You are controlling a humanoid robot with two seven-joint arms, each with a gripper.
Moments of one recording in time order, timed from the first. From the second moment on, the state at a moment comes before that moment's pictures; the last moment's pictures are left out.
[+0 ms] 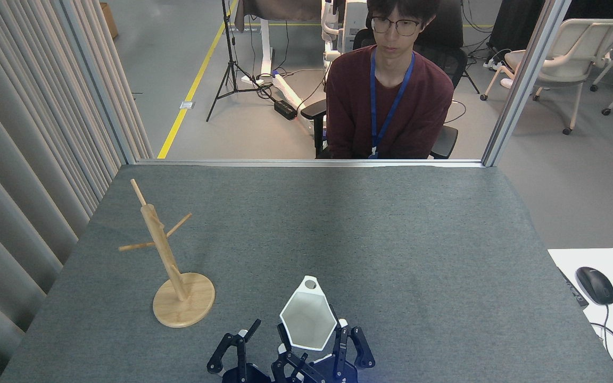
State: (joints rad) left arm 0.18 -0.05 -0.25 -1.61 -1.90 -0.26 0.35; right arm 0.15 0.21 0.40 -1.51 1.72 -0.04 -0.56
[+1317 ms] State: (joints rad) left arm 0.18 -0.05 -0.26 -1.64 -1.91 -0.26 0.35; right arm 0.16 0.21 0.55 -1.46 1.72 0.04 -0.59
